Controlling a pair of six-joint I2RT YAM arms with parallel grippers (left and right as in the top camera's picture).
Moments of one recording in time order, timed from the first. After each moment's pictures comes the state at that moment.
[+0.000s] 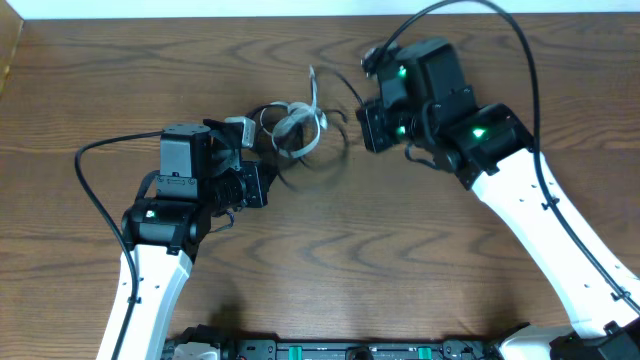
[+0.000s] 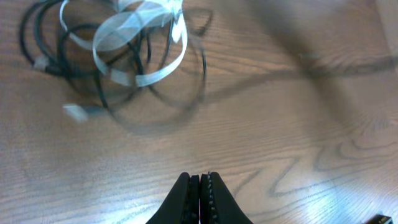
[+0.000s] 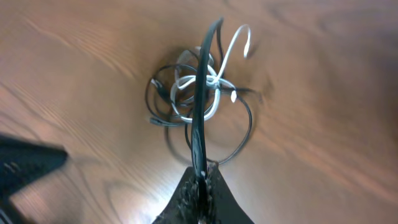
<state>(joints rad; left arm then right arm) -0.12 1.12 0.95 -0.70 0.46 -0.23 0.53 1.56 1.54 -0.76 -0.21 0.20</state>
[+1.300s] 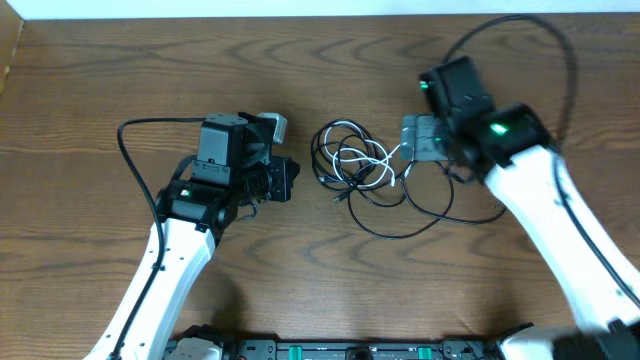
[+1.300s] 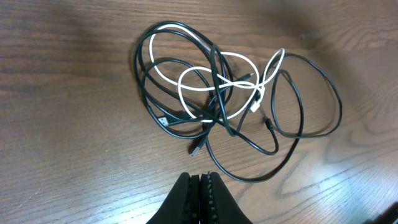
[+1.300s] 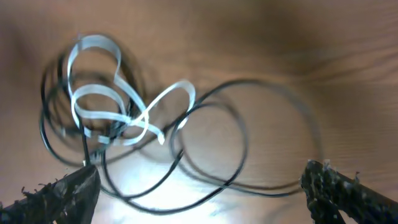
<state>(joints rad) -0.24 1.24 0.95 -0.60 0.41 -0.23 0.44 1.56 1.49 -1.06 0.19 0.41</state>
